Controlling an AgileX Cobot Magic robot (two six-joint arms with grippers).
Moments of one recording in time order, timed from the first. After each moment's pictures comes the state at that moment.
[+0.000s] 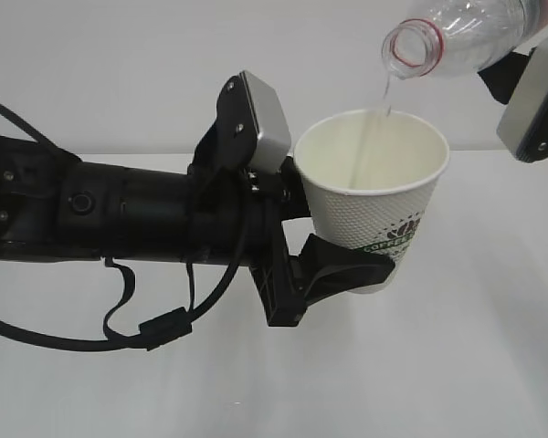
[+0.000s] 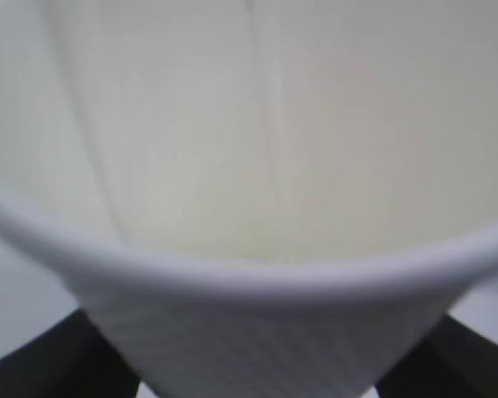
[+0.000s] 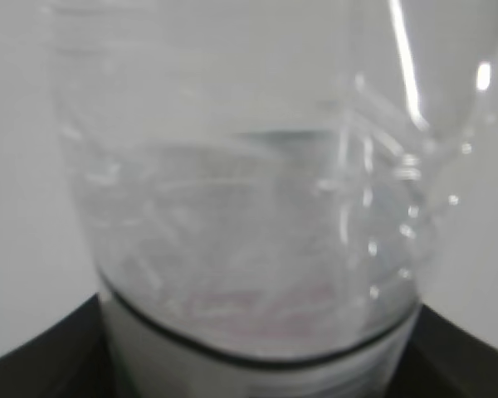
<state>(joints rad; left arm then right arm) -0.69 1.73 -0.90 1.10 -0.75 -0.71 0.00 1.40 -0.73 -0.77 -0.89 -0.94</state>
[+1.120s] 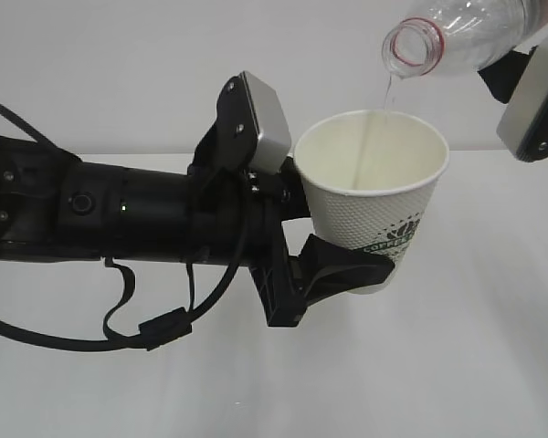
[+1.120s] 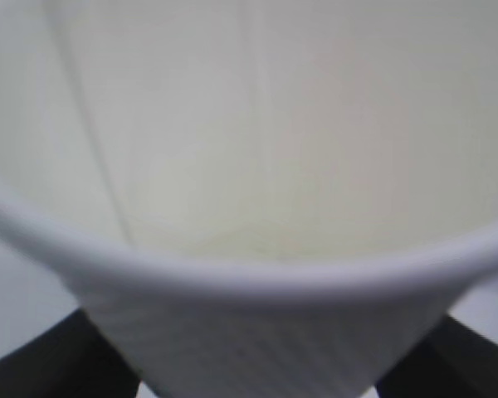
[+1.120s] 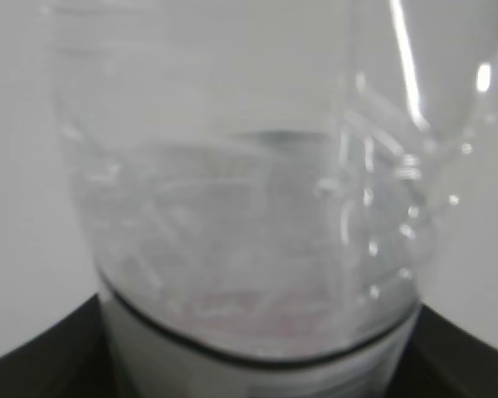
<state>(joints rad) -0.69 1.73 -0.90 1.11 -0.75 -0.71 0.00 1.40 -0.73 -0.77 -0.89 -0.94</state>
